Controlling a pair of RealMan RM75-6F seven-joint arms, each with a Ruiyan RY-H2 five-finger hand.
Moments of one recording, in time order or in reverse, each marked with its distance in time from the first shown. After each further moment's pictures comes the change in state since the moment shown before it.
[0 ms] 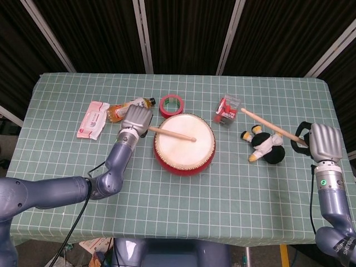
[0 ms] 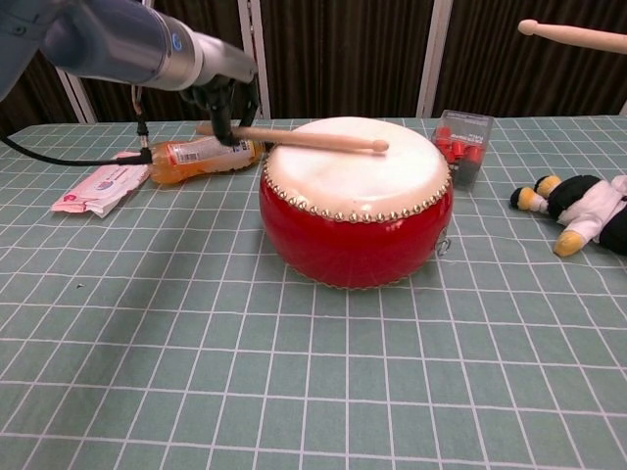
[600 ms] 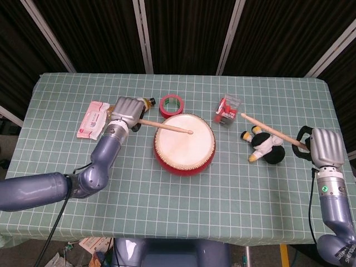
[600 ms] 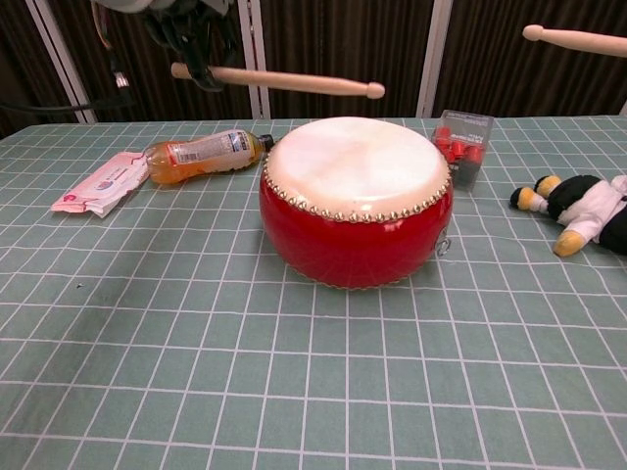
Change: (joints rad) left arm 0.020 0.240 -0.055 -0.206 -0.004 -0.018 -0.078; right arm -0.045 0.022 -0.018 -0.055 -0.057 0.047 -0.009
